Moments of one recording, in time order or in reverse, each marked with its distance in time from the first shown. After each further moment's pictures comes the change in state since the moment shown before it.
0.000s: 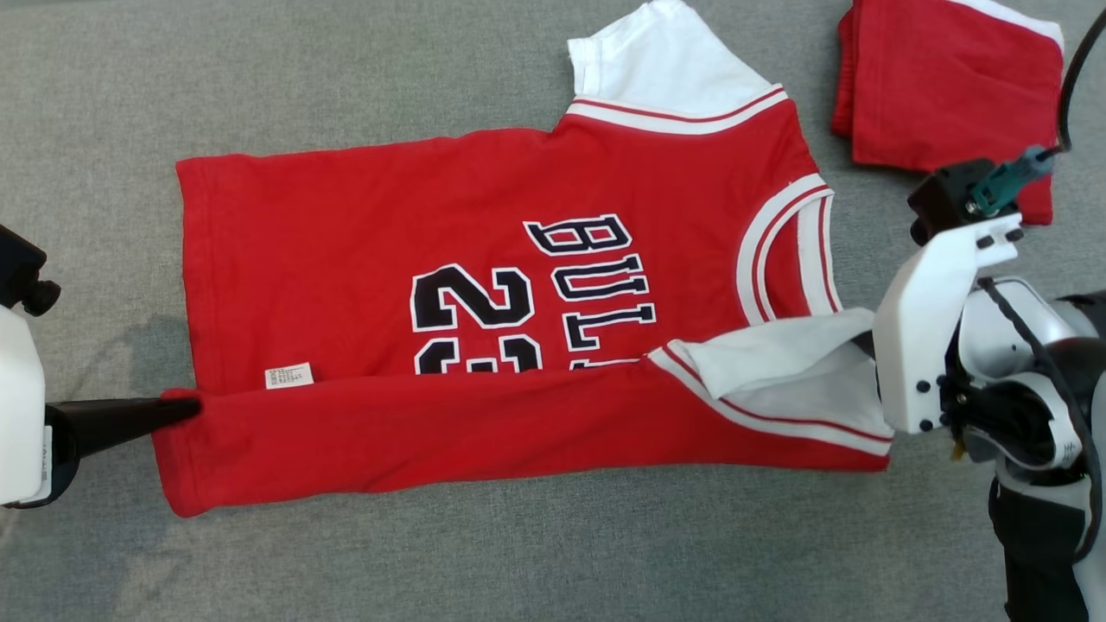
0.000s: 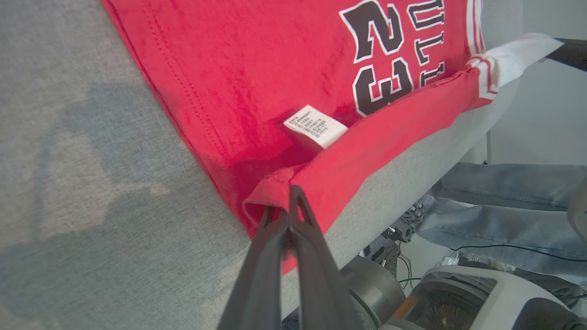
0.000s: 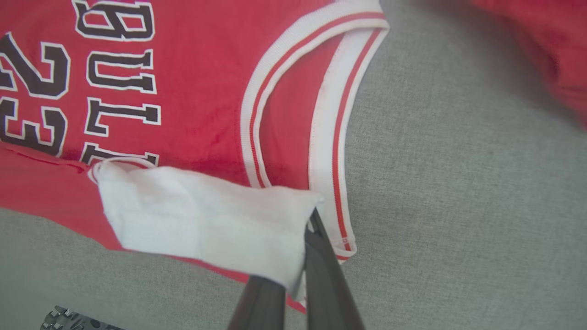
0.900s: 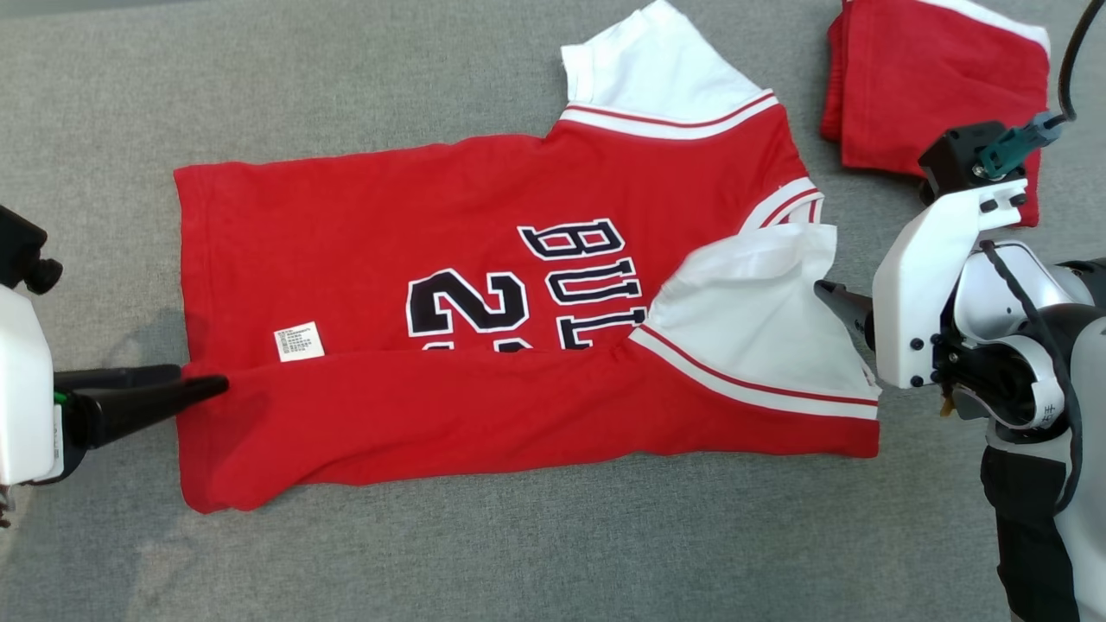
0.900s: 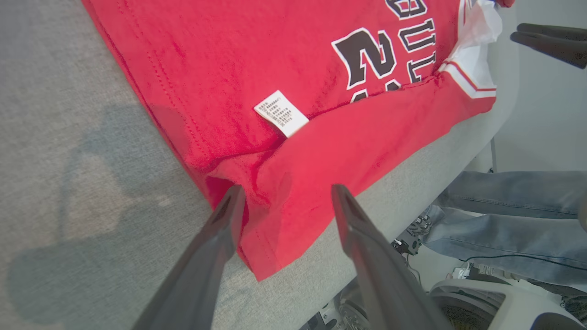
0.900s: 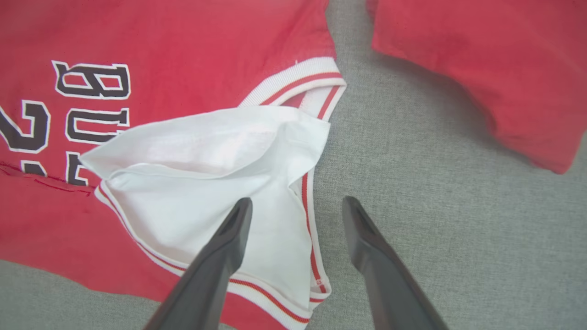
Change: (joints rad) left arm 0.074 -0.067 0.157 0.030 0.080 0.000 0.036; right arm -0.084 0.001 -0.003 0.141 -0.052 0.000 -0.143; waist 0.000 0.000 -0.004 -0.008
